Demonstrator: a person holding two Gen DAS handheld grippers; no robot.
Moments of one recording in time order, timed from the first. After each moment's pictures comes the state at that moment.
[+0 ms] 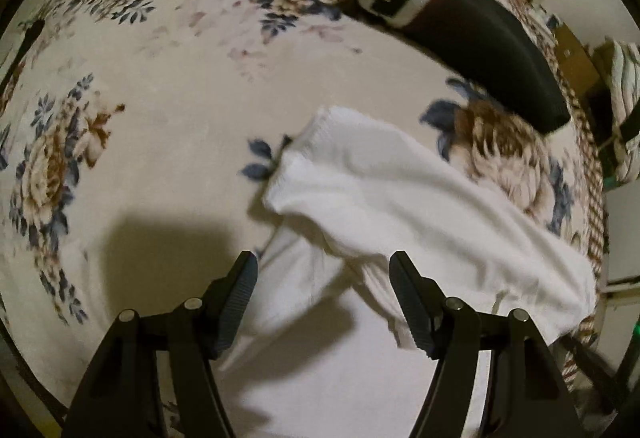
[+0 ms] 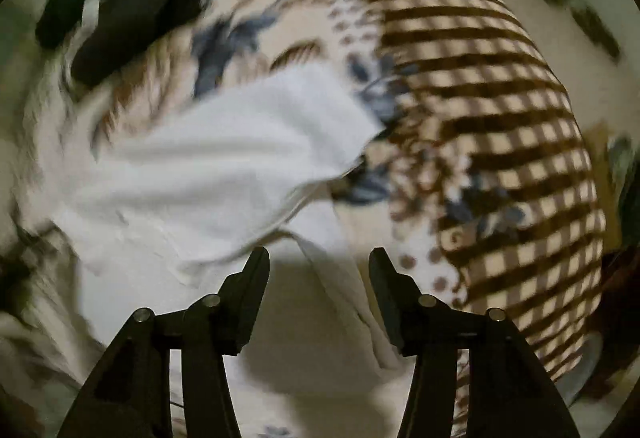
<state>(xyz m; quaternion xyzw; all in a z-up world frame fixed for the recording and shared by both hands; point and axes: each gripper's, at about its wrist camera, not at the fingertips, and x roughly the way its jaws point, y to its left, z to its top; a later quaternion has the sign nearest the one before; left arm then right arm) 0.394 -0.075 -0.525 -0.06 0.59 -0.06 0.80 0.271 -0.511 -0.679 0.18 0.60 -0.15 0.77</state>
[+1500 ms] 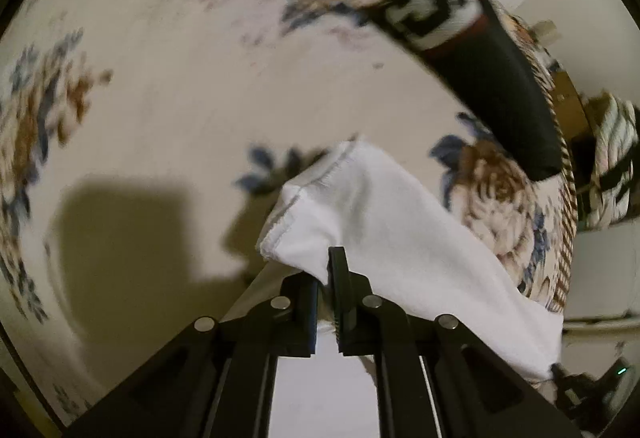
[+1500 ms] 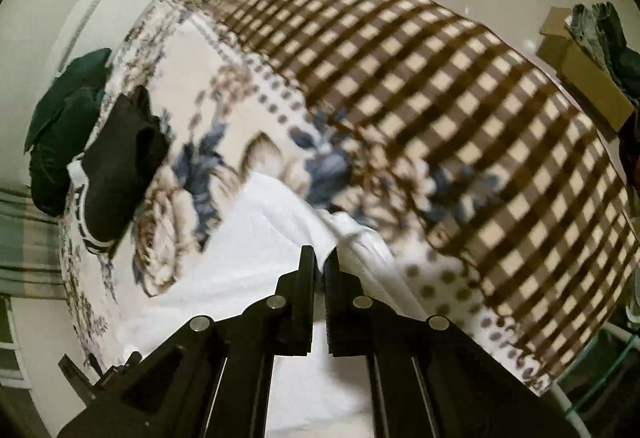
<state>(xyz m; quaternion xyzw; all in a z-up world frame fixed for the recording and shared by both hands) 0.420 -0.047 -0.545 -0.19 0.59 -0.06 0.78 0.223 -0.575 -0.648 0.46 0.46 -0.25 0.72</state>
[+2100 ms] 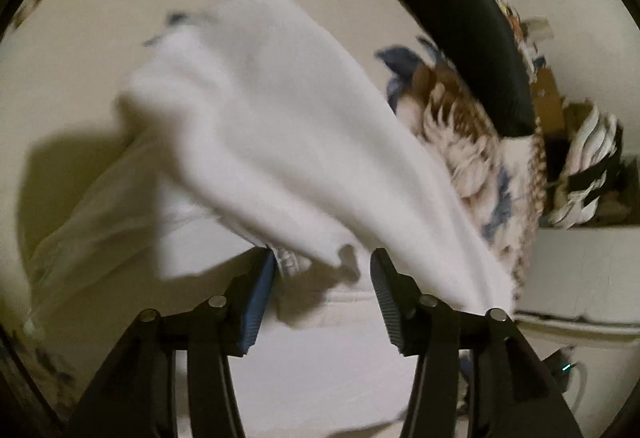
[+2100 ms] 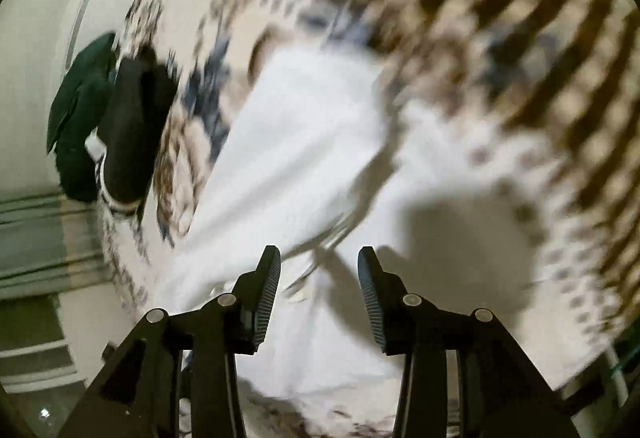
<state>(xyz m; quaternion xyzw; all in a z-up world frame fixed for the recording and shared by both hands) 0.383 -0.115 -0.564 -0.23 0.63 -0.11 0.74 0.243 -0.520 -0.709 0.57 0.49 -0.14 0.65</state>
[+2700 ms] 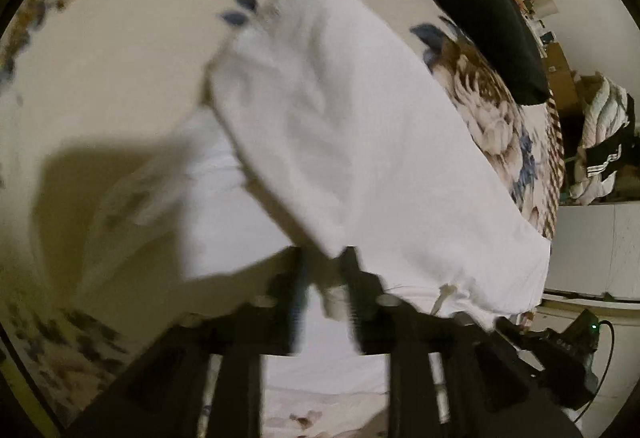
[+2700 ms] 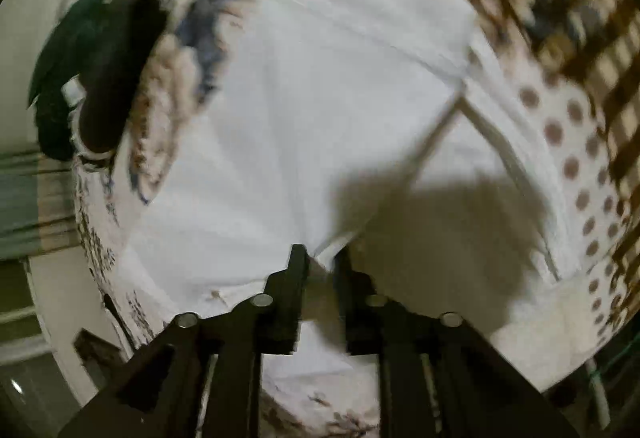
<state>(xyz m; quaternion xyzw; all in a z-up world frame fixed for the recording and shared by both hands) 0.346 -0.075 -0.554 -0.19 0.65 -0.09 0.74 0.237 -0.497 -0.715 0.52 0.55 -0.15 0.63</state>
